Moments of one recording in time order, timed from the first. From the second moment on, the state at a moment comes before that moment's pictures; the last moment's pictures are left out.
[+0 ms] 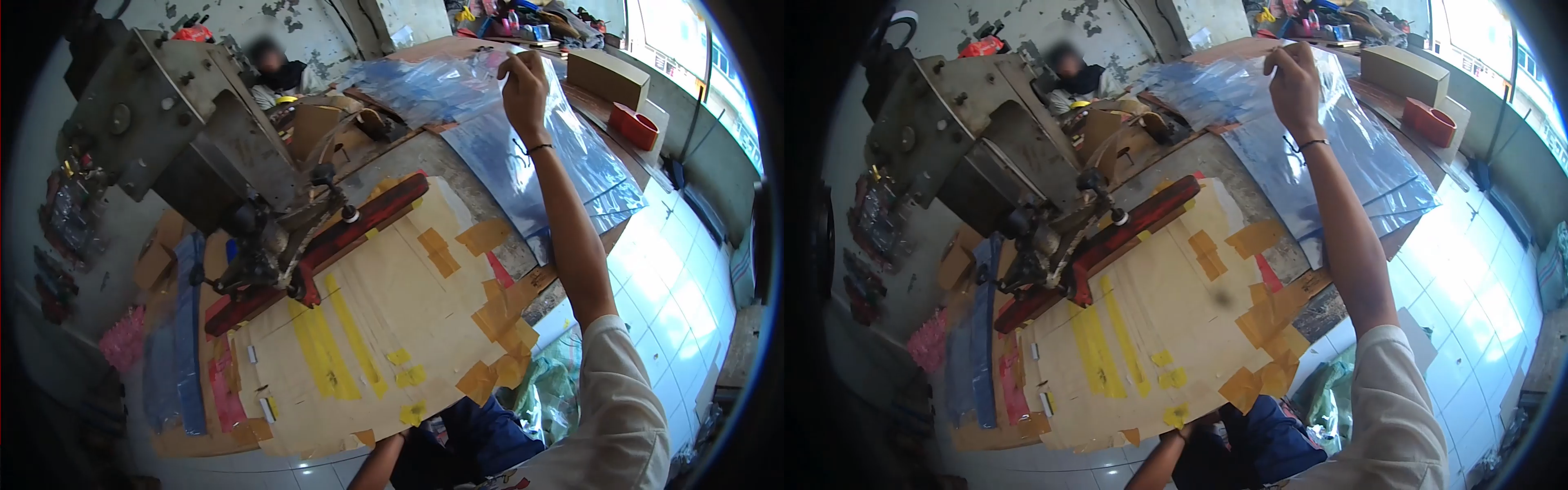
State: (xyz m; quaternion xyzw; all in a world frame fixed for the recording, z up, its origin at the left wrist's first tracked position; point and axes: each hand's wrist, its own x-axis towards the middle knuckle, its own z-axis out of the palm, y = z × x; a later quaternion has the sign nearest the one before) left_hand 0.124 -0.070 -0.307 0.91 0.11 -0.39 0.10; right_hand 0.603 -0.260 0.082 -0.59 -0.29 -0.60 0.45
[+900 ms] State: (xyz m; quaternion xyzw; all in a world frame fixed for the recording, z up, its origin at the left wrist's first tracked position) left_hand 0.484 -0.168 0.042 0.86 -0.25 0.36 0.26; right_hand 0.619 -0.213 0.027 -0.66 -0.48 -0.46 0.34
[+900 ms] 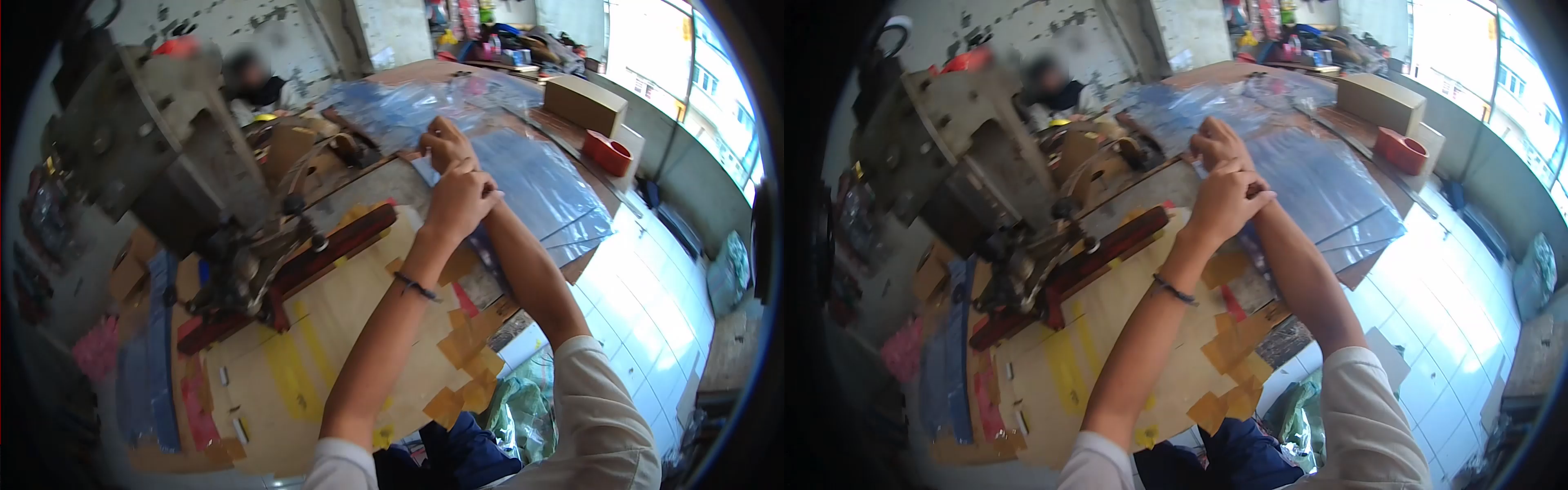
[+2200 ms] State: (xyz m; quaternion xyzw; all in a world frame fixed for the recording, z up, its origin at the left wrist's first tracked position) left_hand 0.477 -0.171 0.009 0.86 -0.20 0.34 0.32; right_hand 0.617 -0.215 0.024 -0.76 -0.43 -0.43 0.25
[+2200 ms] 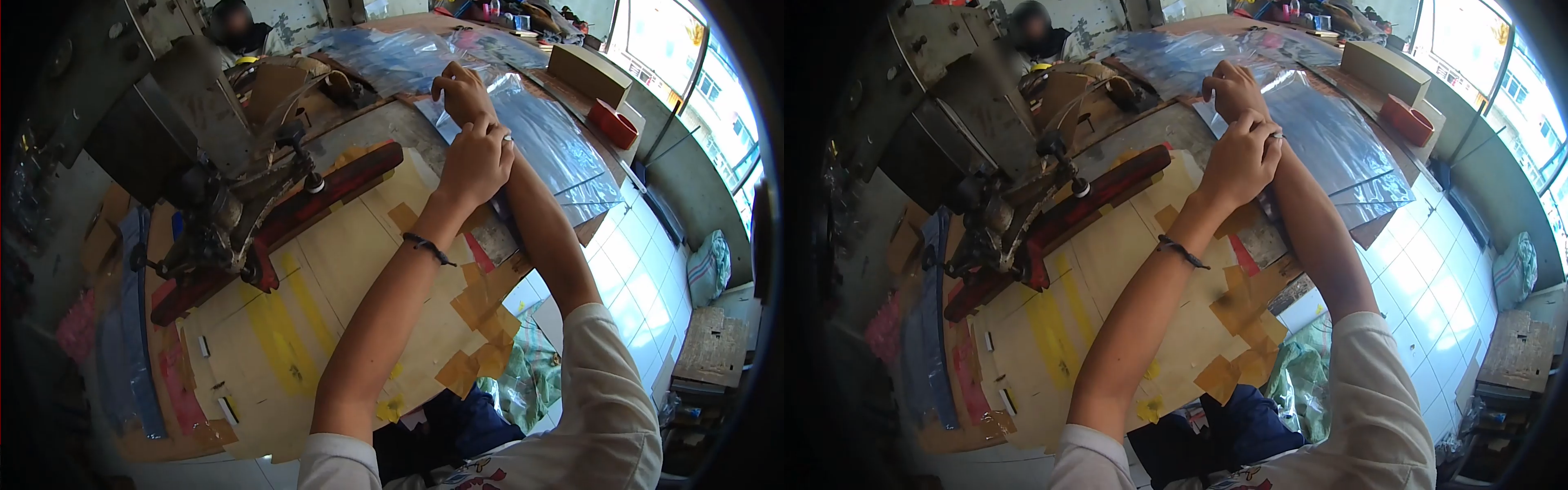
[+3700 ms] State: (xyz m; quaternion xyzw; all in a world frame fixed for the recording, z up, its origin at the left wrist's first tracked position) left_hand 0.477 -0.131 0.027 0.84 -0.32 0.41 0.17; right_hand 0.612 -0.210 0.022 -0.79 -0.47 -0.36 0.18
